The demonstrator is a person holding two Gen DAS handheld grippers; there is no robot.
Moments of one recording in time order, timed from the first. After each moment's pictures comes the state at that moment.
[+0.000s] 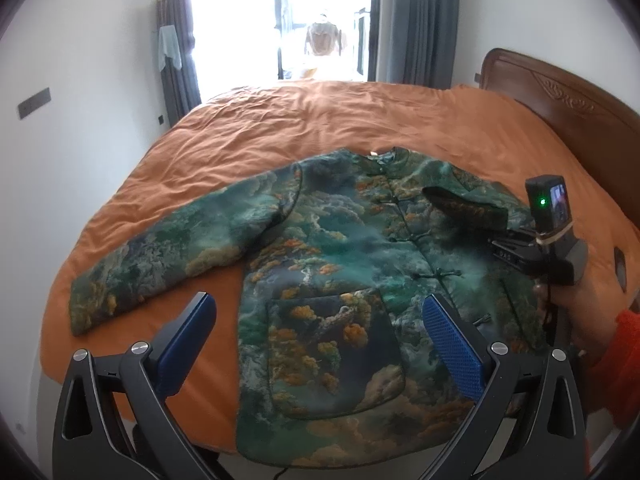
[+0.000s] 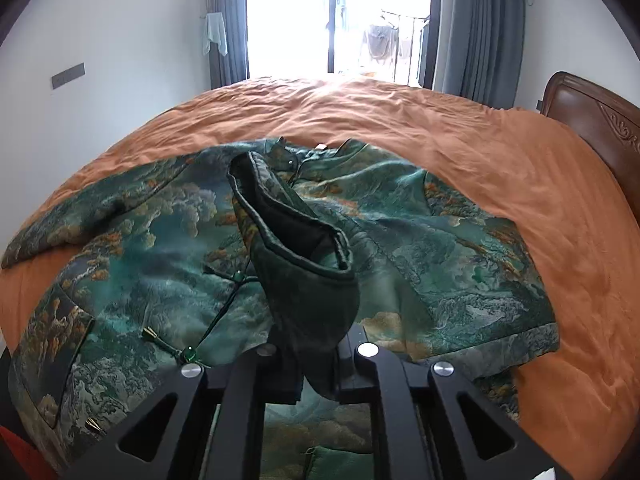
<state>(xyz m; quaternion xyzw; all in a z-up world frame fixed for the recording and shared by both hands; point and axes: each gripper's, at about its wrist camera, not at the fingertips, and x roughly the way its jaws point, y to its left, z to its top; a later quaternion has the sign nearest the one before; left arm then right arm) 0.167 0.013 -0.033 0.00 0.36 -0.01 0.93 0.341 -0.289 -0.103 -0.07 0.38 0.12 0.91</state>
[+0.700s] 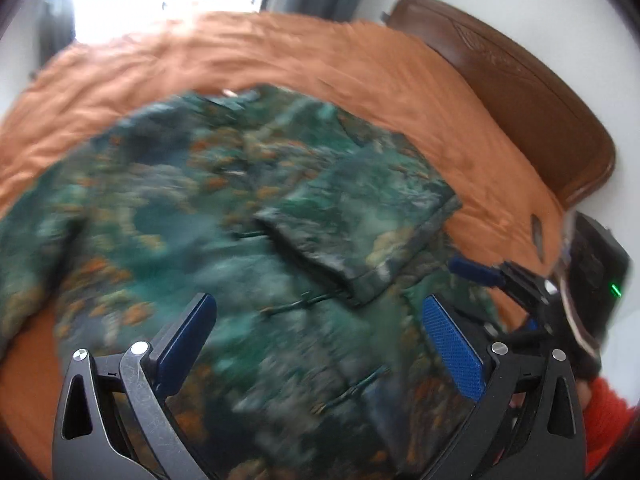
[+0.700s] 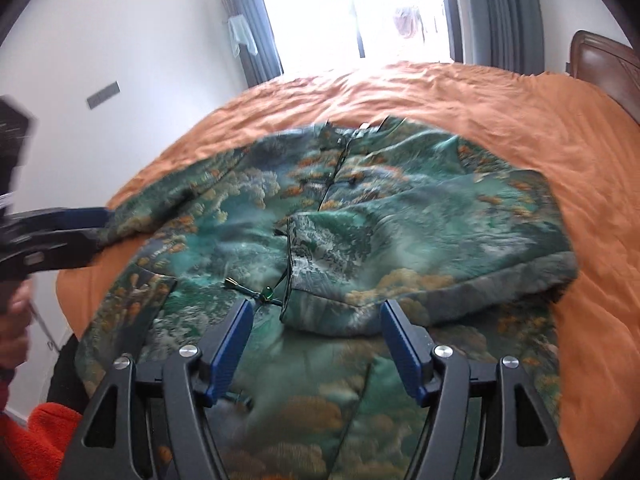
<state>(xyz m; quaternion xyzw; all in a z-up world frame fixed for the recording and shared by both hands) 0.324 -0.094 -0.089 -0.06 0.49 -0.25 0.83 0.274 -0.314 -0.083 0.01 0.40 0.20 0.90</state>
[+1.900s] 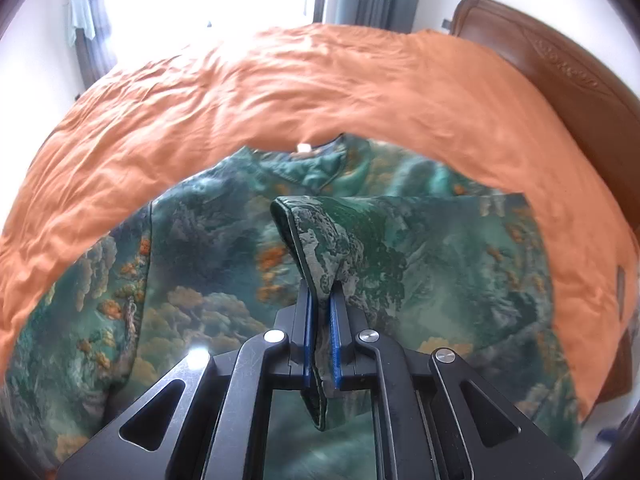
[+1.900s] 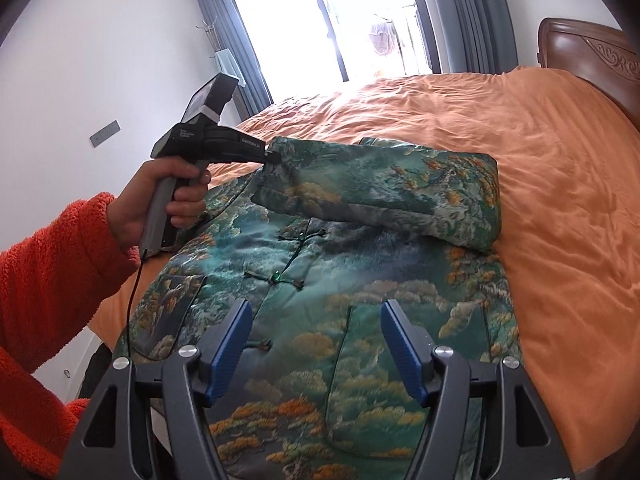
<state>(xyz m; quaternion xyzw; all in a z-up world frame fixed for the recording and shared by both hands) 0.475 -0.093 -0.101 0.01 0.47 -0.11 0.88 0.217 -0.357 -0.048 0.06 0.38 0.19 0.91</state>
